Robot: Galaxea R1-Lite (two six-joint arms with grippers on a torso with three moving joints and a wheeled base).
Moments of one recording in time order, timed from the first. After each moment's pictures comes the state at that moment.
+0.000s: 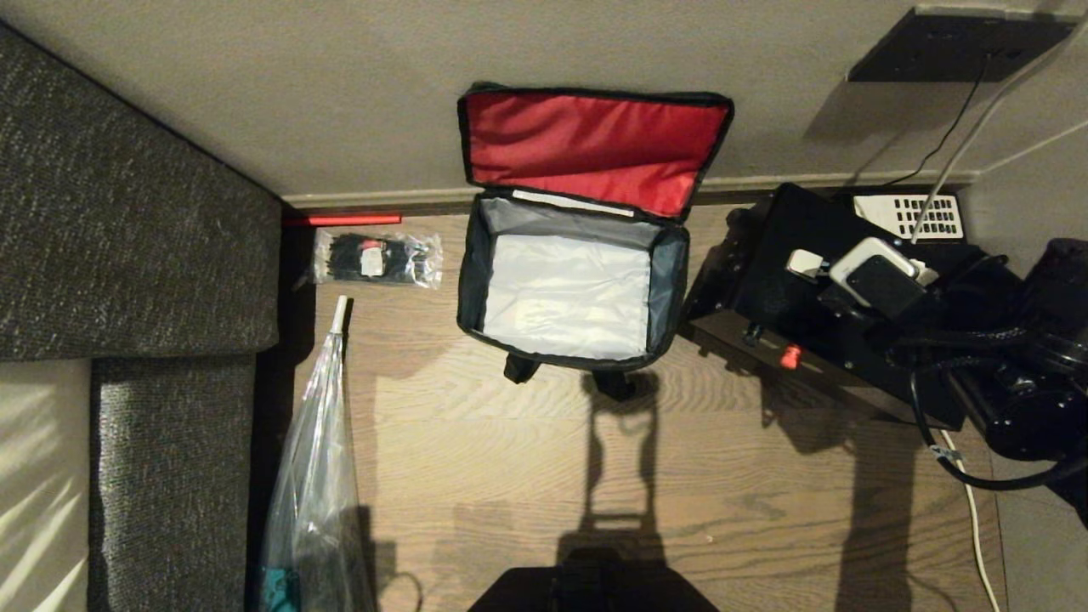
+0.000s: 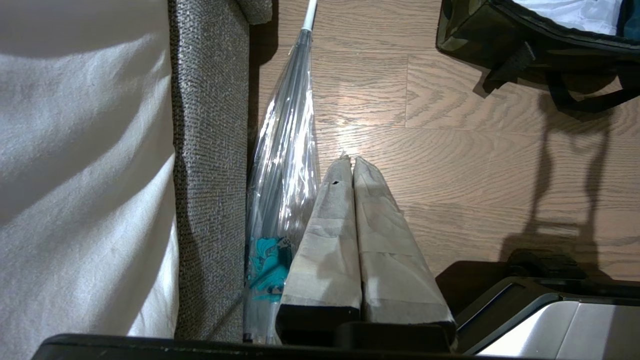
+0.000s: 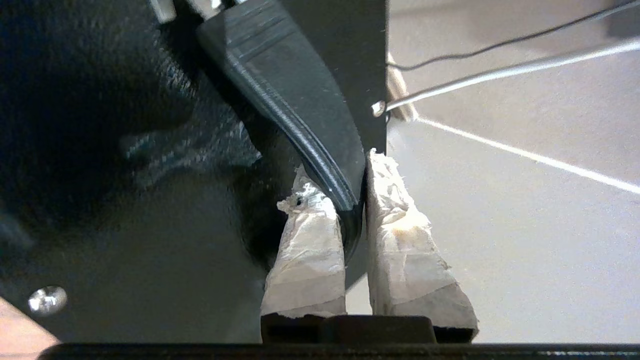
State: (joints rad) left arm 0.00 0.00 0.00 0.00 0.01 -0.01; right arm 0.33 1.55 -0.55 -1.15 -0.62 -1.12
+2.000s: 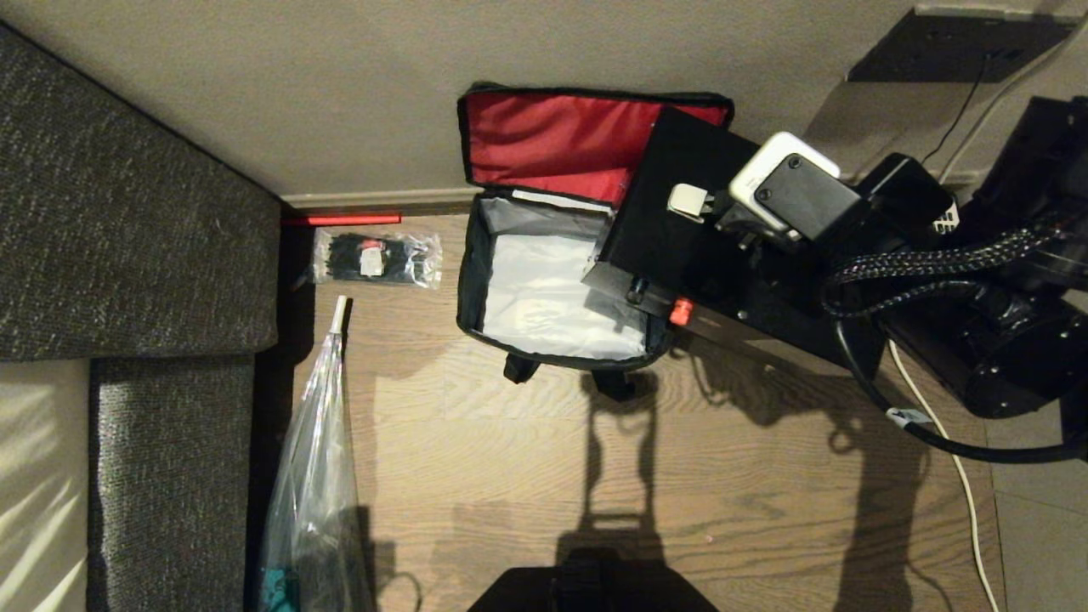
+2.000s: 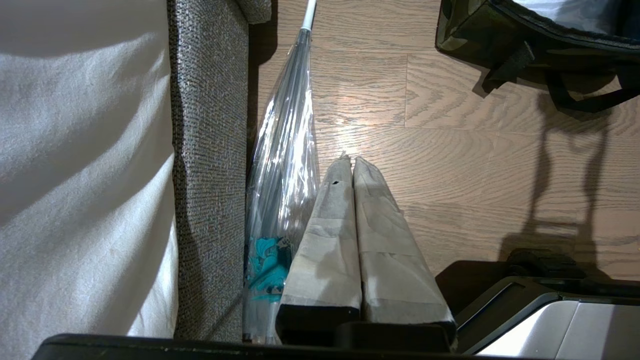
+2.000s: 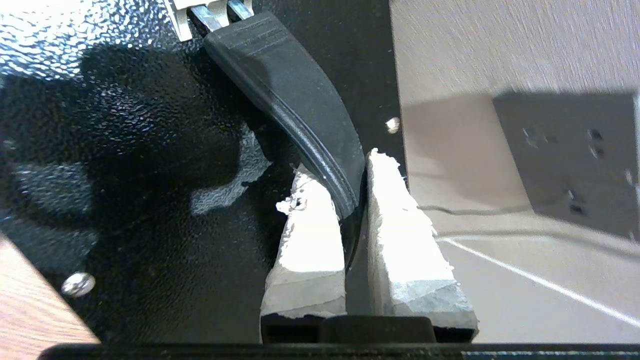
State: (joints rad) left arm 0.00 0.00 0.00 0.00 0.01 -0.01; right arm 0.78 1.52 -0.92 -0.80 -0.74 -1.10
